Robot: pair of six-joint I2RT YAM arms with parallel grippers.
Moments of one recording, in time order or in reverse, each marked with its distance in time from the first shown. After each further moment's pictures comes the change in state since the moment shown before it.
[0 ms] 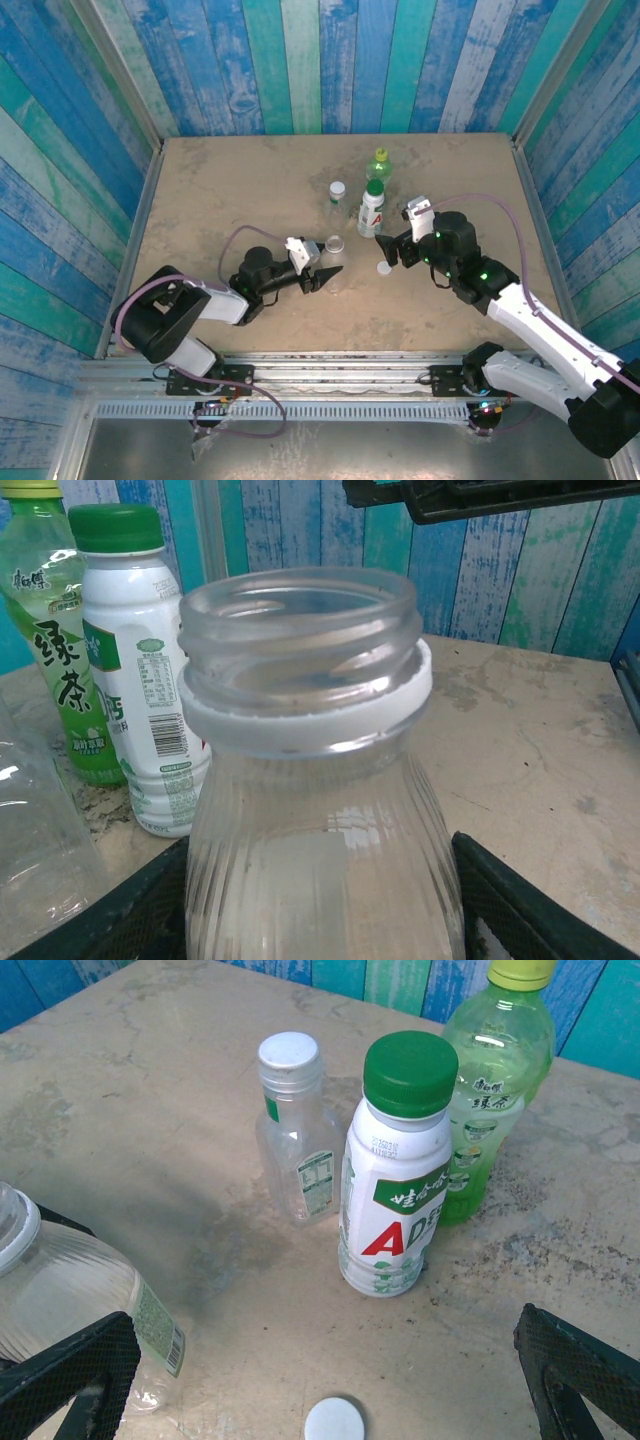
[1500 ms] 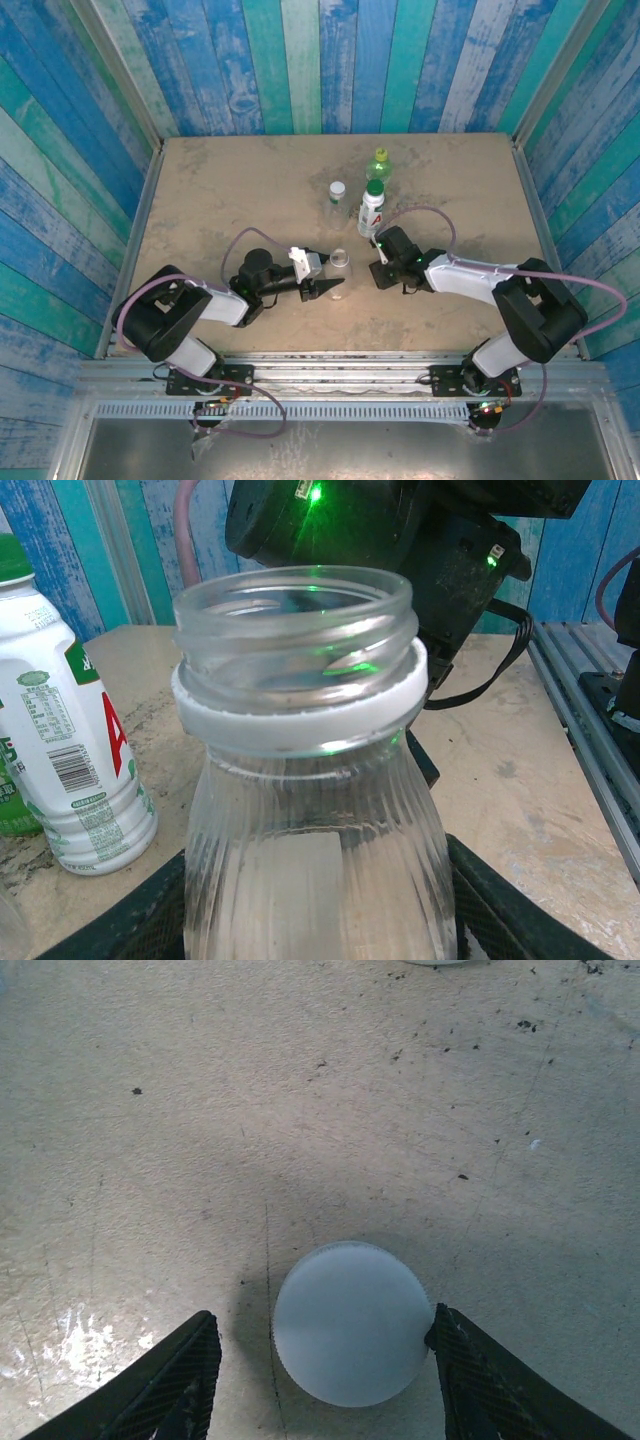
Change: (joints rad) left arm -0.005 0.008 -0.017 0.024 0.158 0.093; right arm 0.092 0.575 -0.016 0.014 0.131 0.163
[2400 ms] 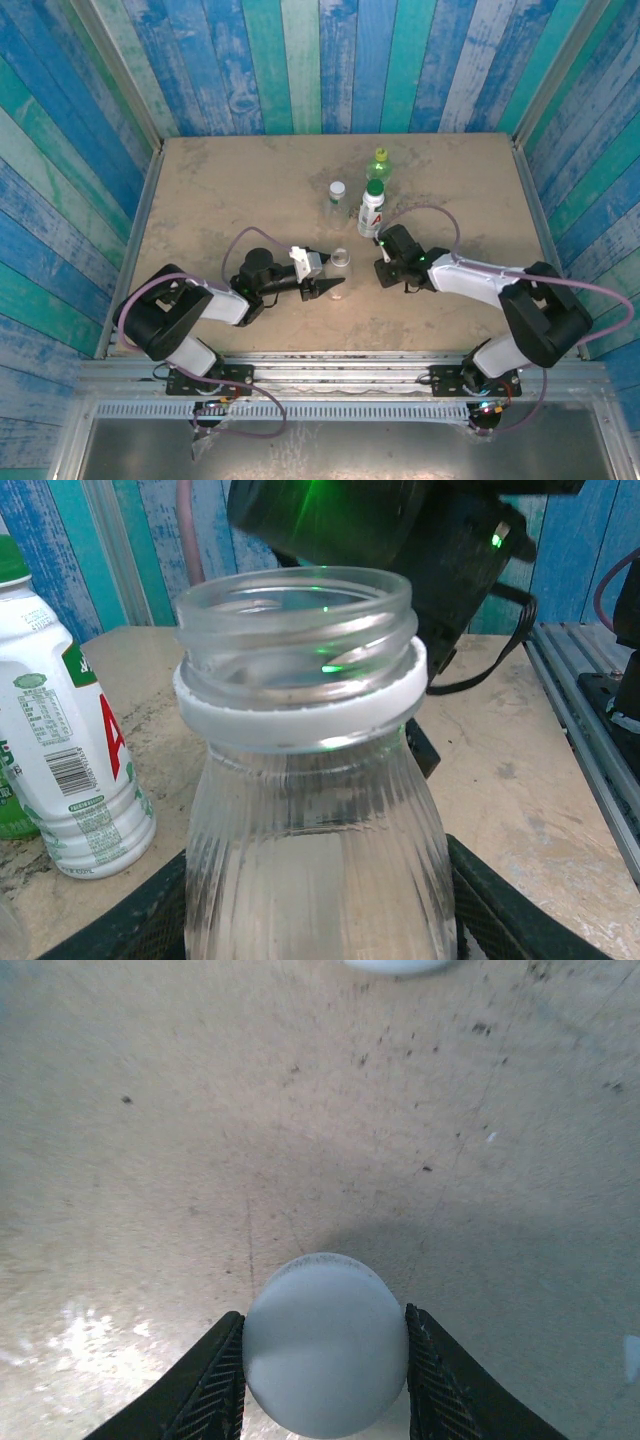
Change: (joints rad) left arm 0.000 0.008 0.009 -0.001 0.005 0.000; right arm -0.008 -0.056 0.017 -0.064 0.008 0.010
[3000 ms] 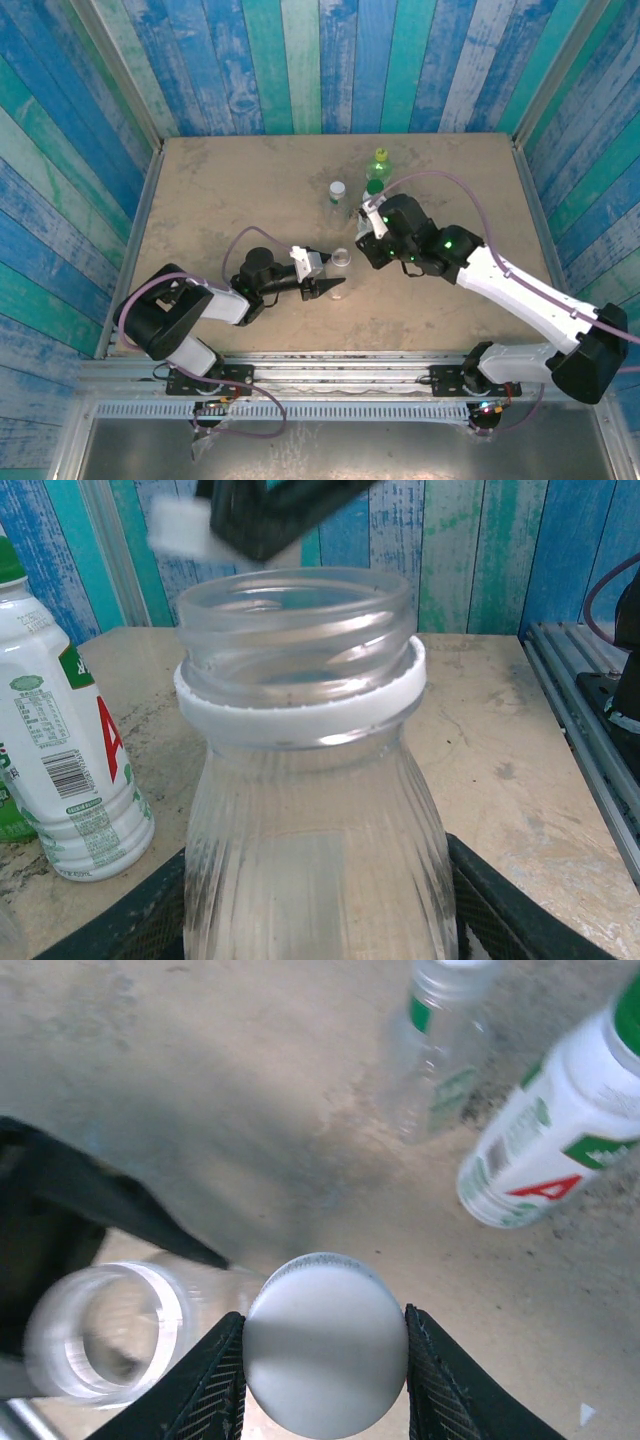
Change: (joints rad) left arm 0.000 0.002 0.005 -0.005 0.002 0.003; right arm 0.170 -0.221 0.418 -0.388 -0.067 -0.038
